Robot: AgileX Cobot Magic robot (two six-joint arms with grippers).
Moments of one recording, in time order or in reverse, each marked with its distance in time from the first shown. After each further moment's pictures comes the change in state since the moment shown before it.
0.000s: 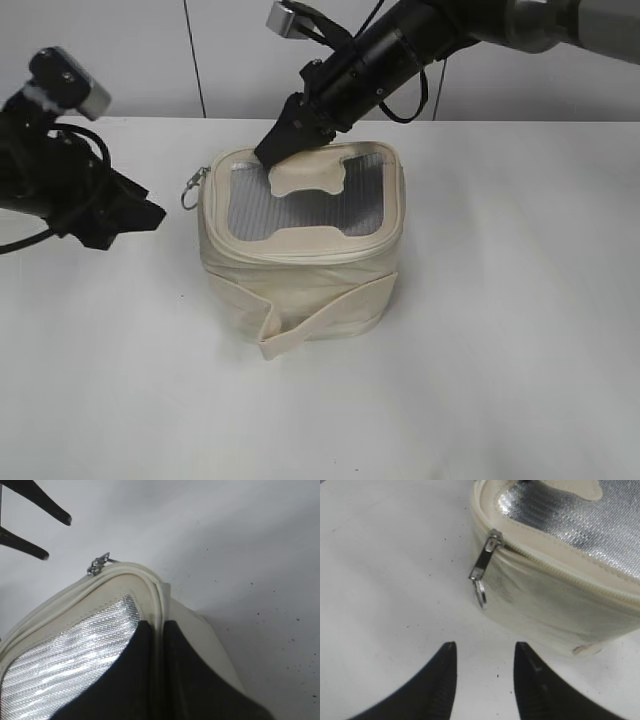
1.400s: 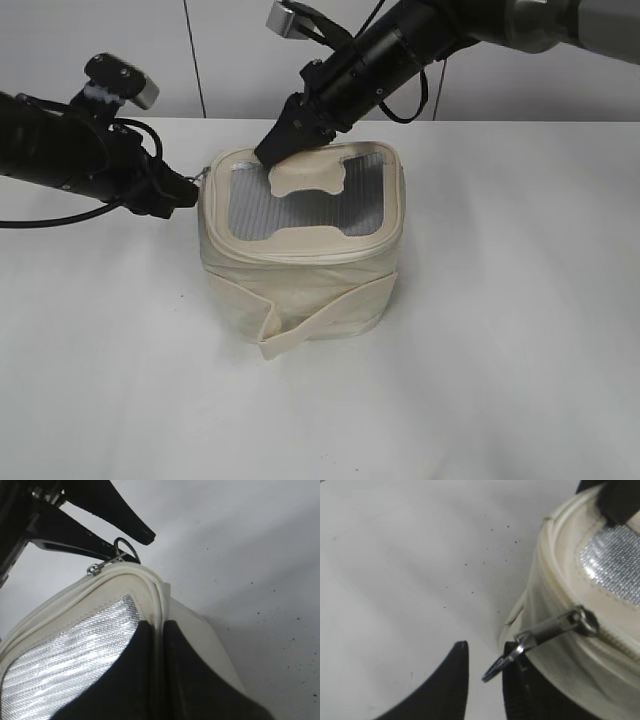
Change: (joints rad) left arm -0.053 0.225 -0.157 -0.182 -0.078 0.034; right arm 0.000 0.000 0.000 0.000 0.000 0.005
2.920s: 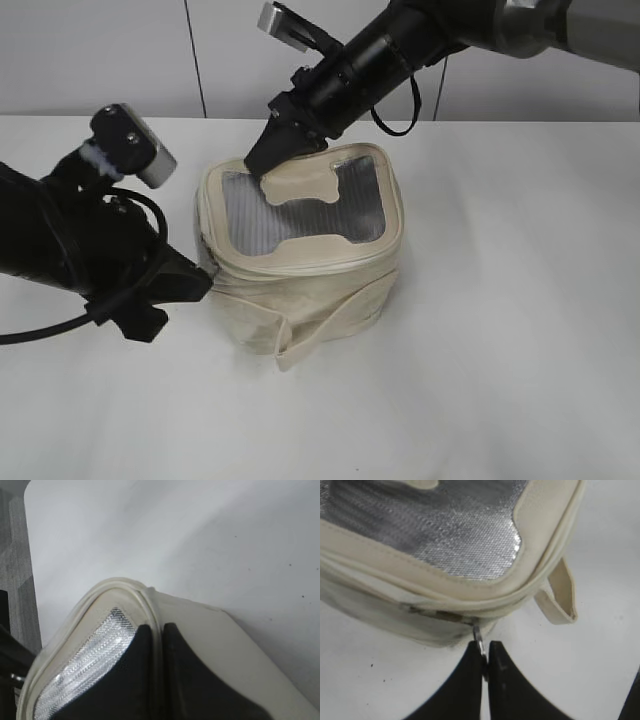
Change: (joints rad) left arm -0.241 -0.343 0.279 0.355 0.049 -0.383; right arm 0.011 0.006 0.000 0.018 0.015 0.250
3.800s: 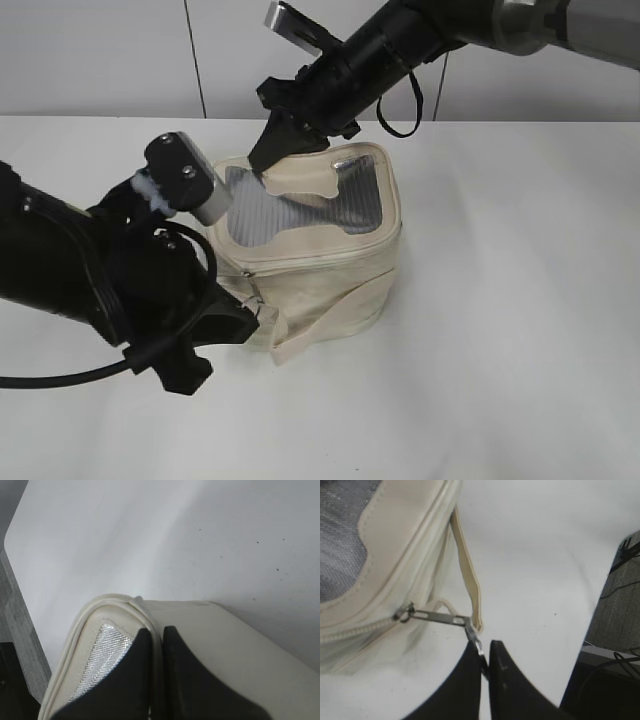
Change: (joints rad) left arm -0.190 -0.009 0.001 0.062 -0.007 -0.153; right arm 0.006 -0.006 0.000 -0.059 -0.069 0.271
